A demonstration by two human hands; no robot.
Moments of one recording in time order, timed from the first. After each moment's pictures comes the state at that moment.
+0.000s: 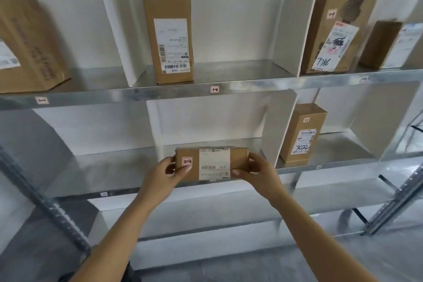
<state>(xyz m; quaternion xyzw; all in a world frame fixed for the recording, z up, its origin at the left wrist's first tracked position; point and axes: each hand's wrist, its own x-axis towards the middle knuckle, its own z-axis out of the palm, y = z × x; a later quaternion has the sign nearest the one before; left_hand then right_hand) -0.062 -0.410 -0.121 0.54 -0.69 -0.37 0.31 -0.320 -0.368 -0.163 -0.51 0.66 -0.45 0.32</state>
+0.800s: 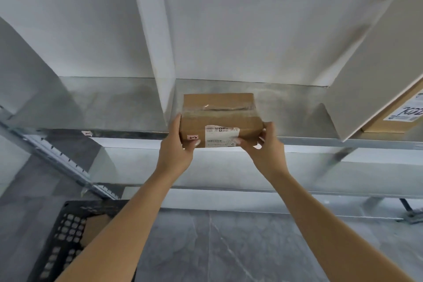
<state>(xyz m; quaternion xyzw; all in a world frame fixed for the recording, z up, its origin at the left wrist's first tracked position) -0.079 -0.526 -0.328 0.62 -0.62 -0.33 0.35 -0.286 -0.507 -0.345 -0.52 0.69 -0.42 0.29</state>
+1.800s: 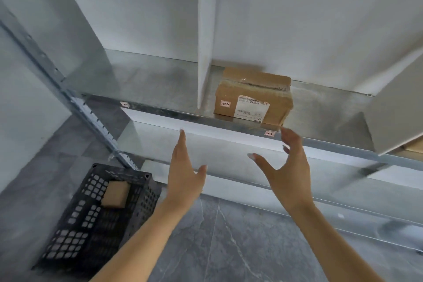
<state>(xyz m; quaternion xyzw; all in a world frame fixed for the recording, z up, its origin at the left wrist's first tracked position) -0.056 -0.435 -0.341 0.68 -0.53 -0.35 0.37 -0.255 -0.446 -0.321 -0.58 0.67 -0.39 0.24</state>
